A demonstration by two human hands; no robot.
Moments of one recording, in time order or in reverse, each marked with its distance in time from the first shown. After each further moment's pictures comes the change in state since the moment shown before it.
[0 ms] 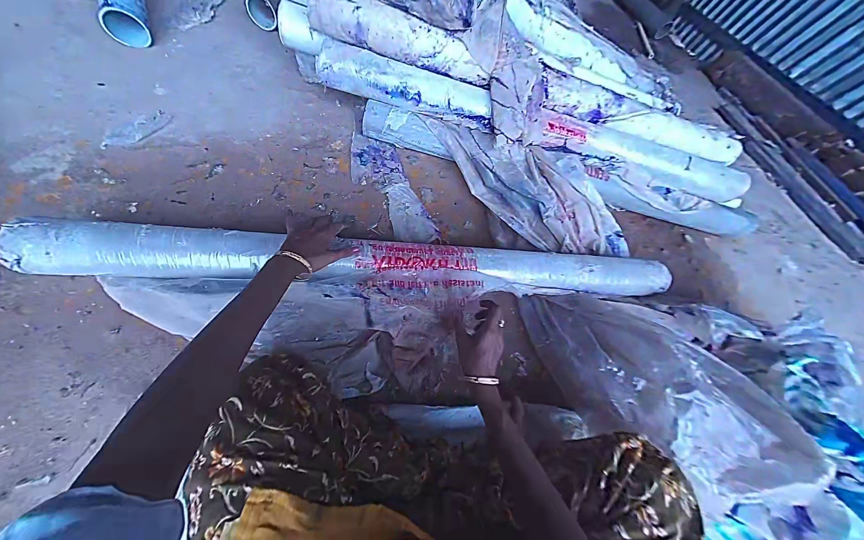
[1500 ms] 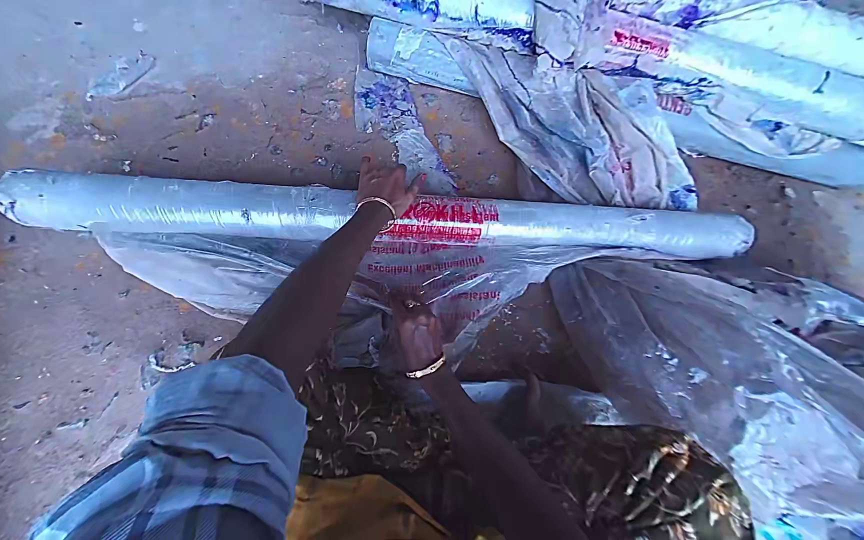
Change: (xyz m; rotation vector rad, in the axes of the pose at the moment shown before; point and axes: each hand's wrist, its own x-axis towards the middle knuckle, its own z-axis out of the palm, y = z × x) left_hand 0.078 0.107 0.030 0.049 0.046 -0.128; right_hand -0.044 -0.037 0.063 -0.061 -0.183 -0.570
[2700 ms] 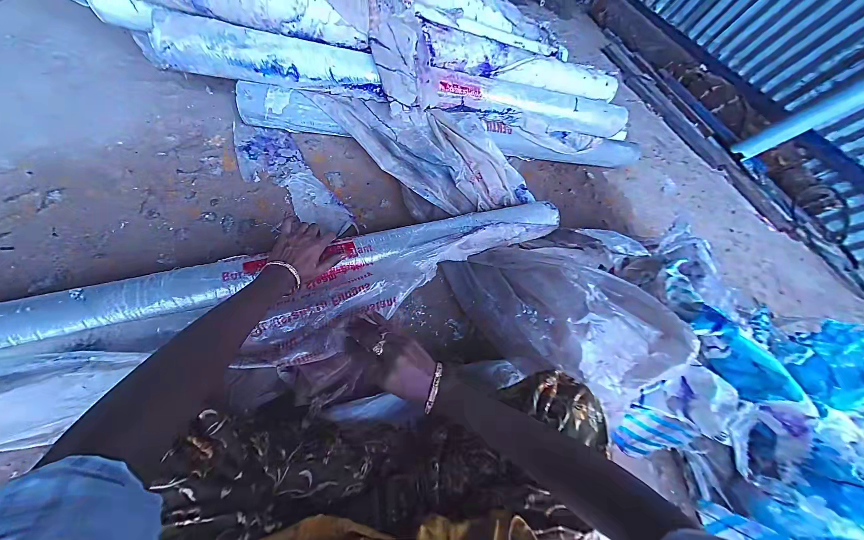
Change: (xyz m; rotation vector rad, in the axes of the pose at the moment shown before) left_hand -0.028 0.011 0.026 0.197 0.059 0.491; right_hand -0.021 0.053 -0.109 -0.121 0.080 -0.555
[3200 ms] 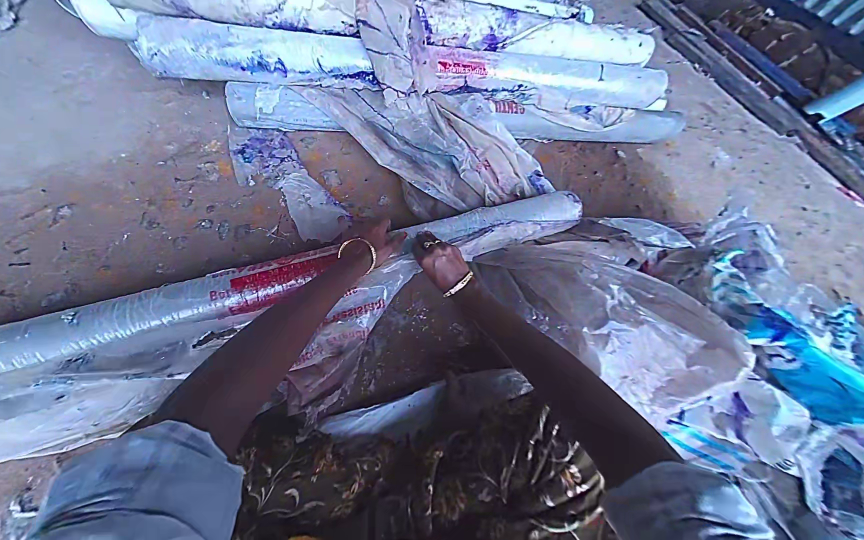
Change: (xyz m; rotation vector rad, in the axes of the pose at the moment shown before) left_hand 0.087 0.106 0.003 -0.267 -0.193 -0.249; right_hand -0.004 0.169 0.011 -0.217 -0.268 0.420
